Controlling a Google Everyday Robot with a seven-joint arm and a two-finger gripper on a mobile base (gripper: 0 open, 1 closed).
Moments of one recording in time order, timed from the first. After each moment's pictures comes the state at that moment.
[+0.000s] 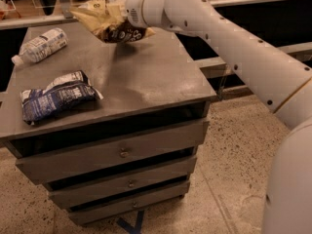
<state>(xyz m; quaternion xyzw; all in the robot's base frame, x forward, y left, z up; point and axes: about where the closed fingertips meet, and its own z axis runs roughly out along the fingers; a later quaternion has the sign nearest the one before) 0.778 0.101 0.995 -0.36 0.67 0.25 0.60</state>
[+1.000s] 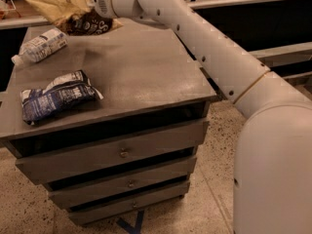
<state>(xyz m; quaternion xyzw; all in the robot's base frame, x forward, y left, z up) 0.760 0.198 1.033 -0.40 0.60 0.33 0.61</state>
